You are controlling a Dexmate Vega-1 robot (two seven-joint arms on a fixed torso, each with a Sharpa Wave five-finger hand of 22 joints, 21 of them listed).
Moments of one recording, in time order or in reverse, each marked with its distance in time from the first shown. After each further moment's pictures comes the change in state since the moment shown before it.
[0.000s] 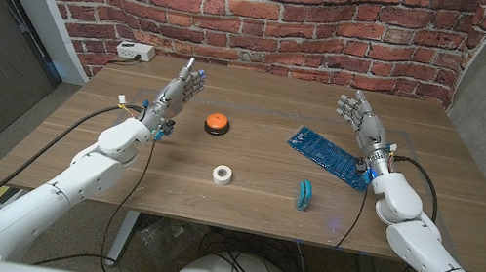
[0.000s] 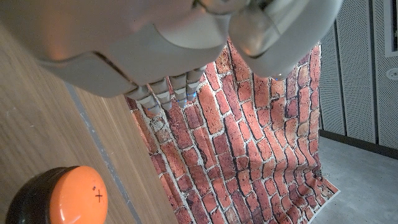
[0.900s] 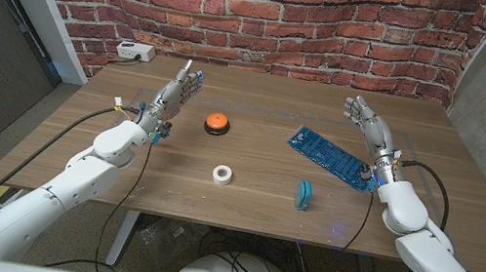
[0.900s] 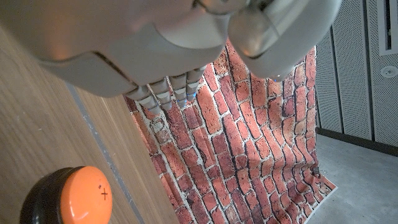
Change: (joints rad) left arm 0.034 0.016 -0.012 -0.024 0.013 -0.018 0.008; left_hand 0.012 0.012 0.000 0.000 -0.004 0.005 -0.006 0.000 0.000 0.004 0.004 0.000 0.000 0.007 0.004 0.000 0.000 0.001 0.001 -0.004 0.000; right arm -0.083 -0.044 0.038 -0.070 -0.191 0.011 -0.124; right_hand 0.000 0.008 0.000 0.000 0.000 -0.036 0.033 -0.023 0.000 -0.052 0.016 -0.024 0.000 -0.036 0.018 -0.016 0.000 0.008 0.000 -0.021 0.000
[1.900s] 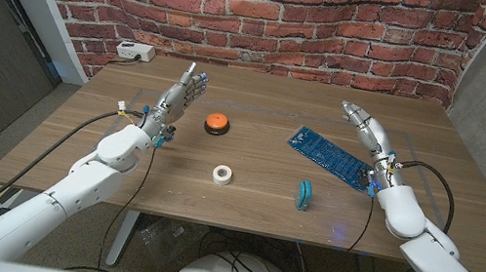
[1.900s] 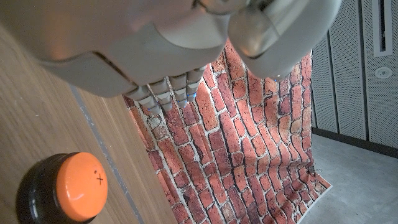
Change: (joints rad) left arm 0.023 -0.011 0.007 -0.031 0.013 -0.009 0.024; left_hand 0.000 0.000 -0.003 -0.003 -0.007 0.000 0.000 0.004 0.000 0.008 -0.006 0.000 0.000 0.005 -0.005 0.000 0.000 -0.004 0.004 -0.016 0.000; right arm -0.023 -0.033 -0.001 -0.035 -0.238 -0.045 -0.108; right_hand 0.009 0.009 0.000 0.000 0.000 -0.015 -0.004 -0.004 0.000 0.000 0.000 0.000 0.003 0.013 -0.005 0.004 0.000 0.016 0.002 -0.006 0.000
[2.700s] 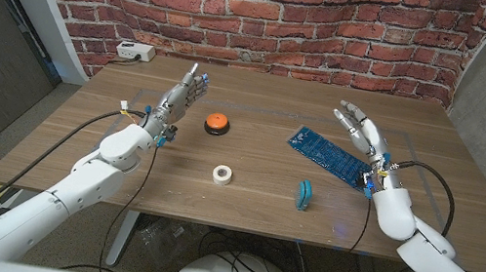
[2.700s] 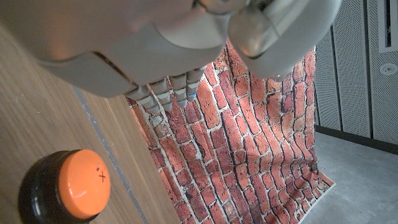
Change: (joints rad) left arm -0.018 -0.003 0.010 0.011 0.005 0.017 -0.002; left_hand 0.003 0.003 0.000 0.000 -0.004 0.000 0.000 0.000 0.000 0.000 0.000 0.000 0.000 0.000 0.000 0.000 0.000 -0.001 0.001 -0.003 0.000; right arm 0.011 -0.007 -0.030 0.006 -0.260 -0.055 -0.169; right_hand 0.004 0.004 0.000 -0.008 0.000 -0.023 -0.023 0.000 0.000 -0.002 -0.020 0.000 0.000 0.015 -0.015 0.004 0.000 0.020 -0.002 -0.009 0.000
